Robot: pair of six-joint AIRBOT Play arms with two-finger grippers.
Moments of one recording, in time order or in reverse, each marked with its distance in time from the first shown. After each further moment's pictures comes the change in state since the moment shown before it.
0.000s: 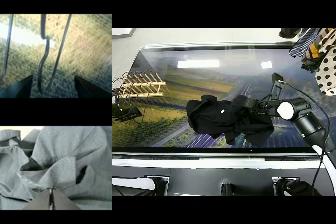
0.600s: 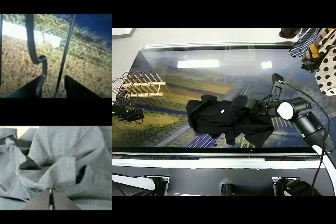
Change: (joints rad) left arm -0.034 -0.086 0.001 0.046 0.039 0.008; right arm 0.000 0.000 0.000 -0.023 0.011 0.003
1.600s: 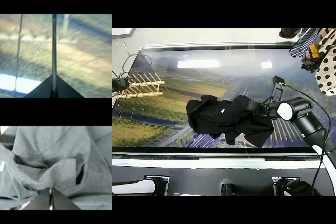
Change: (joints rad) left arm -0.165 0.267 0.312 -0.027 -0.069 -0.082; right arm 0.000 0.000 0.000 -0.083 0.077 0.068
